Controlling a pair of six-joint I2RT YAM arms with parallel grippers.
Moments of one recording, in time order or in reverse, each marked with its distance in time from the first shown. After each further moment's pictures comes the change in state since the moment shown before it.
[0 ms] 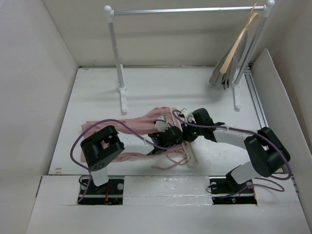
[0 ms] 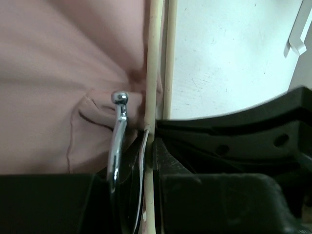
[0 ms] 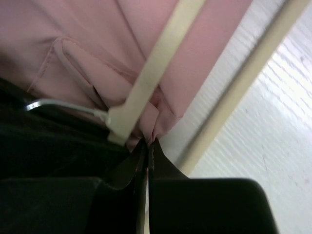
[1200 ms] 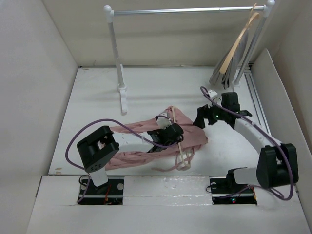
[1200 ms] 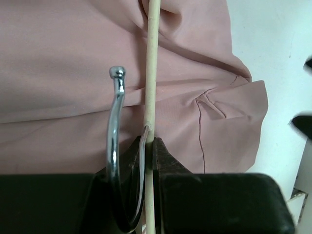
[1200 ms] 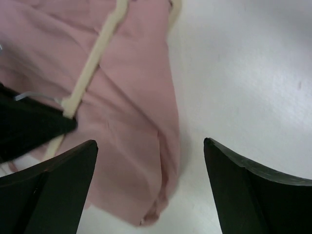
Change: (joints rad) left arm 0.009 -0.043 0.059 -0.153 -0.002 0.171; right arm -0.428 -0.233 0.119 -0.324 -0.213 -0.114
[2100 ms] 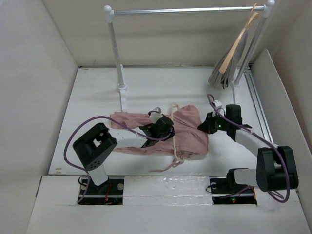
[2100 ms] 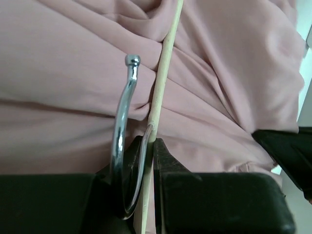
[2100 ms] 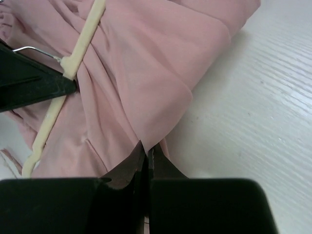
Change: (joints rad) left arm 0.143 -0.018 -0.081 0.114 0.140 0.039; right arm -0.029 0.047 -0.207 0.343 -0.116 0.151
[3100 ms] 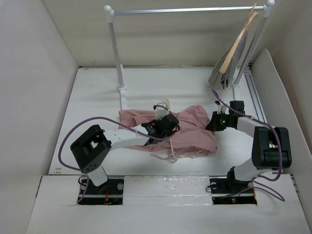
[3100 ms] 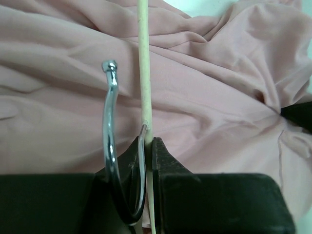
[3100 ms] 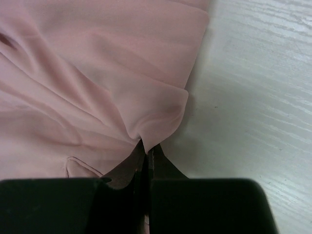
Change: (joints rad) left arm -0.047 -0.048 0.133 -0.244 -0.196 0.255; right arm -0.152 0.200 0.137 -0.196 0.104 -0.079
